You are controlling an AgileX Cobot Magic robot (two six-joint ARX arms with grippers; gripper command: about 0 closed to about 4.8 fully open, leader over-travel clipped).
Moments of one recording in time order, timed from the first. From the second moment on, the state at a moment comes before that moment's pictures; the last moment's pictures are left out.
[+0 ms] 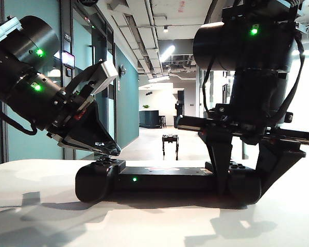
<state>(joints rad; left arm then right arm) -0.43 1.54 0.69 0.11 0.57 0.18 0.62 1.63 0.97 -0.69 0.02 0.63</state>
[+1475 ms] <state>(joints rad) -0.43 0.80 0.97 -0.52 0.35 -0.08 0.62 1.63 0.97 -0.68 0.02 0.59</state>
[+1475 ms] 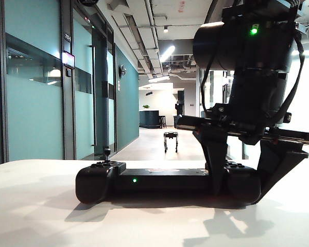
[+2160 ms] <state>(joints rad) -0.43 0.71 0.97 -0.62 0.33 -0.08 0.62 1.48 1.07 -0.92 0.05 0.53</state>
